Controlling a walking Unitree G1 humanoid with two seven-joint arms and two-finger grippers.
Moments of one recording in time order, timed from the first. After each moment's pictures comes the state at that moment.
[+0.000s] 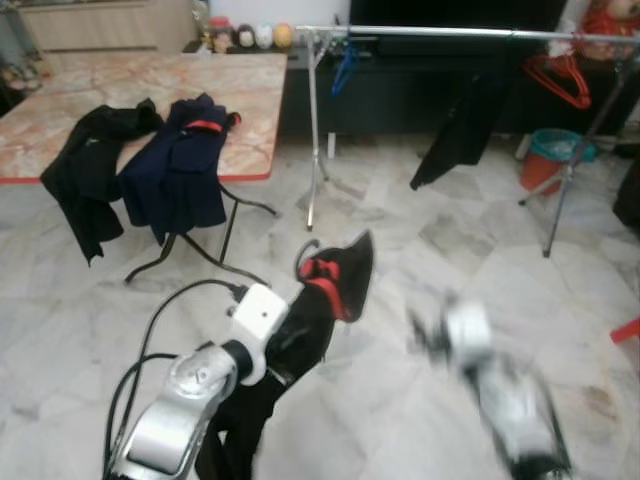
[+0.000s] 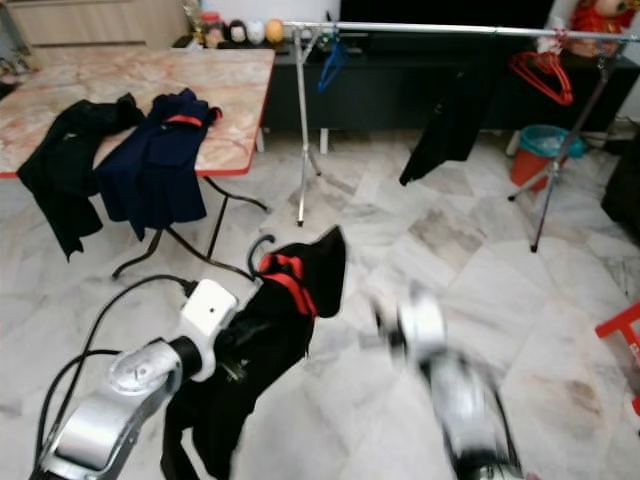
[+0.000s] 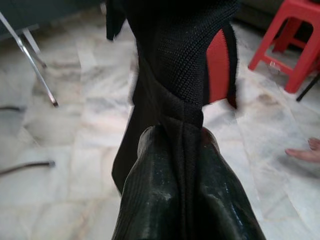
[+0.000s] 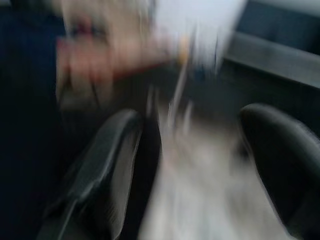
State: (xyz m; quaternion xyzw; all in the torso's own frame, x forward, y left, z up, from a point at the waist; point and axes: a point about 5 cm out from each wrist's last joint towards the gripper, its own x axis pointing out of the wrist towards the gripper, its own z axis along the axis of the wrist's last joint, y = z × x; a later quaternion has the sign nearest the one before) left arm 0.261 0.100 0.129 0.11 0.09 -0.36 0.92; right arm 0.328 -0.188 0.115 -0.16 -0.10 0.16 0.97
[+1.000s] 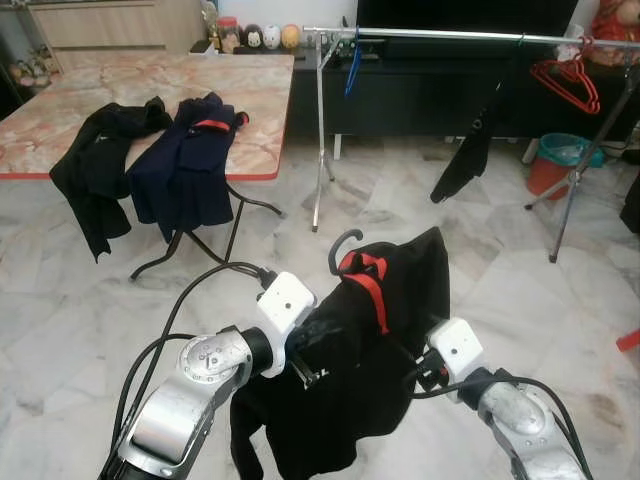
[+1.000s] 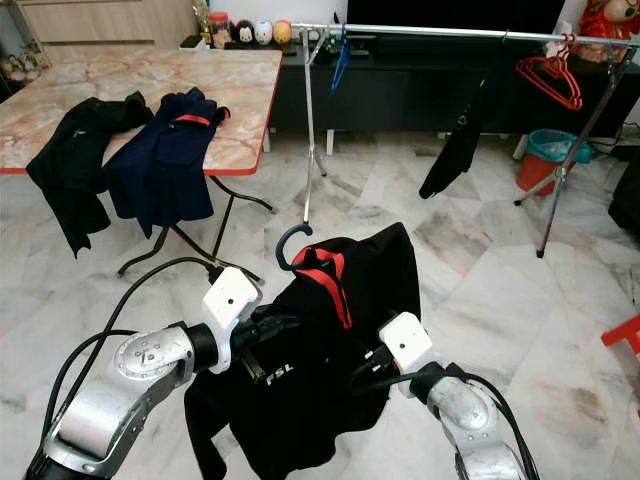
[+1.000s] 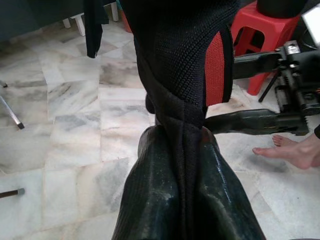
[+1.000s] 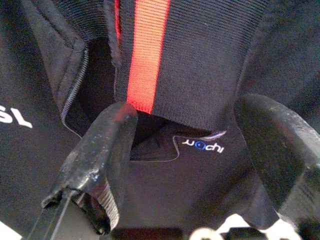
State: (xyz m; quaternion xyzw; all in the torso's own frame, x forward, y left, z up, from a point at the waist) left arm 0.257 0.085 0.144 0.09 0.08 -0.43 0.89; right arm 0.262 -0.175 0.054 -0.16 0.09 0.28 0.94
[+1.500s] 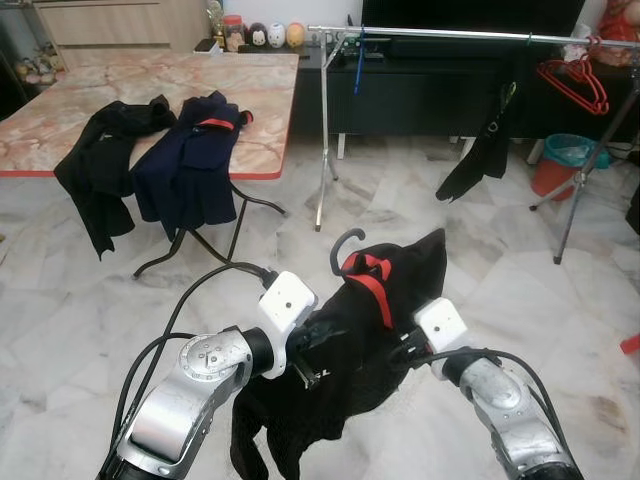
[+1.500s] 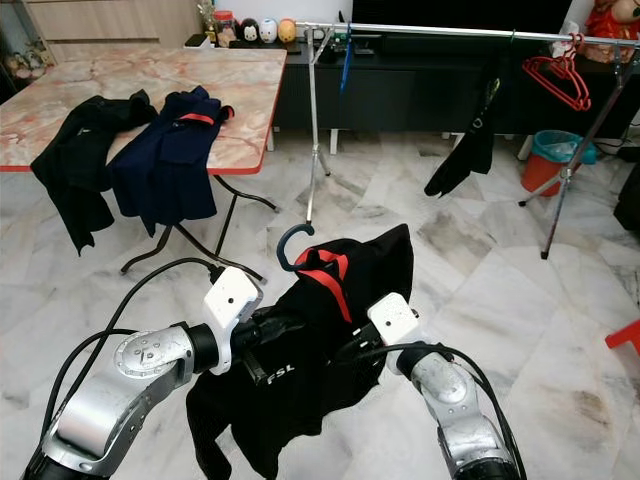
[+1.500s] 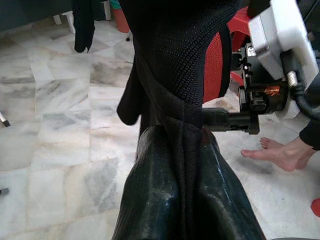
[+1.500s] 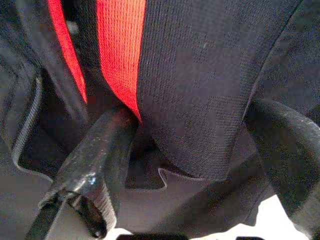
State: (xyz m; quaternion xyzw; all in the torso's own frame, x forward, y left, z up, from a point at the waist) left arm 0.255 0.082 0.145 0.07 0.09 -0.45 0.88; right arm 0.284 -0.171 0.050 -0.18 0.10 0.24 0.95
